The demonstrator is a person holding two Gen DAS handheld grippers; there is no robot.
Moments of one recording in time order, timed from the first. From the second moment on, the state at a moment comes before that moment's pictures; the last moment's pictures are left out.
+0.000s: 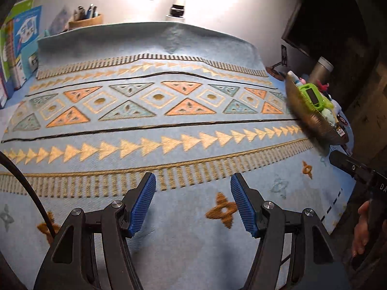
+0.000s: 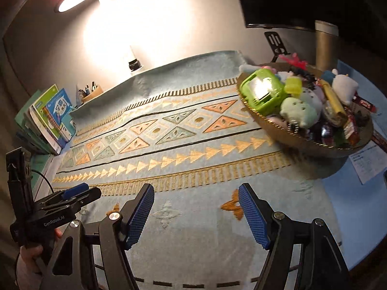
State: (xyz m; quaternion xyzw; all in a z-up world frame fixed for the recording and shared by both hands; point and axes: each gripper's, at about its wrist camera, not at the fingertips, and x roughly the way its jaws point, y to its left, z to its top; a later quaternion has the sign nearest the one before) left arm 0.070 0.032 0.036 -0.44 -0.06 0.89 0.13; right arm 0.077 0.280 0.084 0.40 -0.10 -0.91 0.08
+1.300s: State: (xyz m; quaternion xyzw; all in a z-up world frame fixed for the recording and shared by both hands) left arm 0.041 -0.001 -0.003 -0.45 0.01 0.89 0.03; right arm 0.000 0.195 0.008 0.45 0.04 -0.89 0.07
